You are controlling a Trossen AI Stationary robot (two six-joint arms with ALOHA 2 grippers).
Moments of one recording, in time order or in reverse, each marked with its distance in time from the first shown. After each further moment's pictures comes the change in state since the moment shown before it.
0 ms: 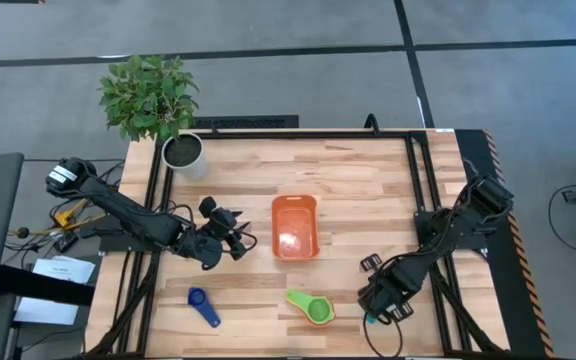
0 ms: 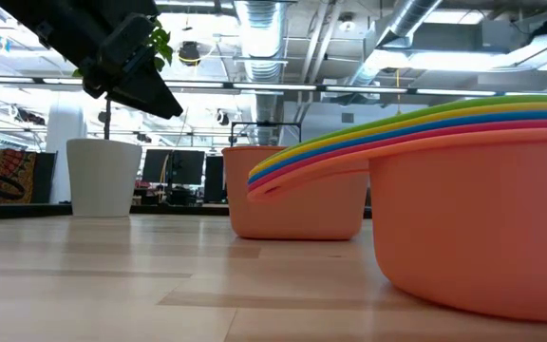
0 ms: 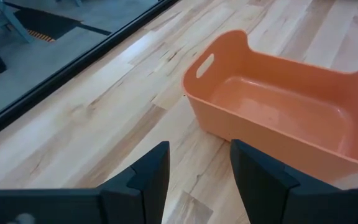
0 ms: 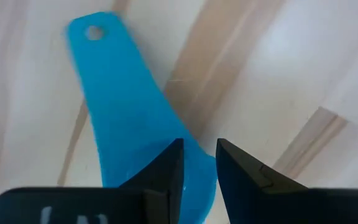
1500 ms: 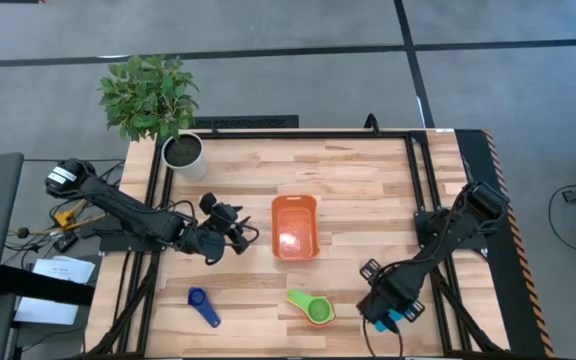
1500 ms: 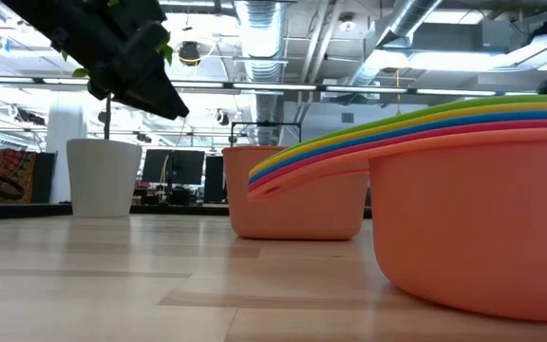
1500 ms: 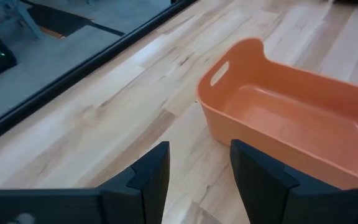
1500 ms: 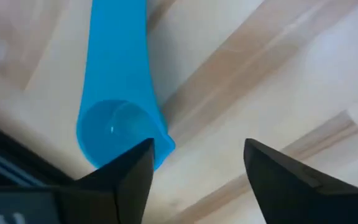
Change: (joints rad) left arm 0.051 0.000 0.000 0.022 -0.009 0.006; right arm 0.020 0.067 0.146 -0.227 -0.083 -0.273
